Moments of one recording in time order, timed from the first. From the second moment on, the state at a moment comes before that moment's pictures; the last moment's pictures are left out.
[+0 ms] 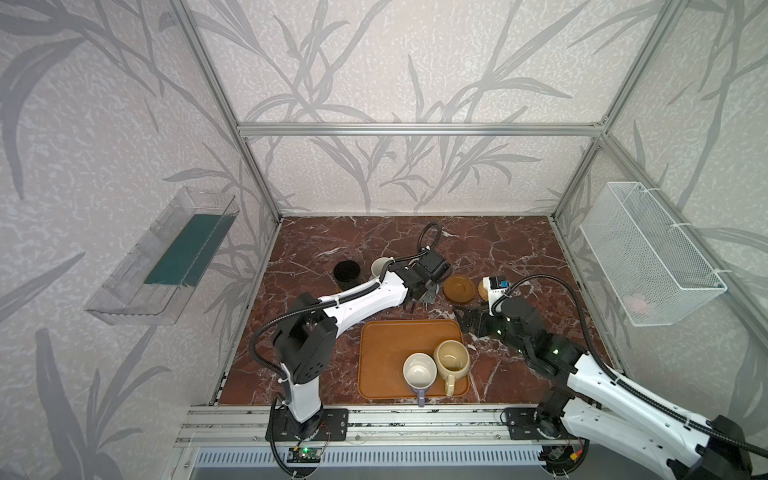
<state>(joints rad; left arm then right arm) -0.82 1.84 1.46 -0.71 -0.30 -0.58 0.70 0.84 0.53 -0.19 0.11 0.53</state>
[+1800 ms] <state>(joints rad) -0.81 1.96 1.48 -0.65 -0.29 -0.67 0.58 0.91 0.51 -0.18 0.00 0.58</state>
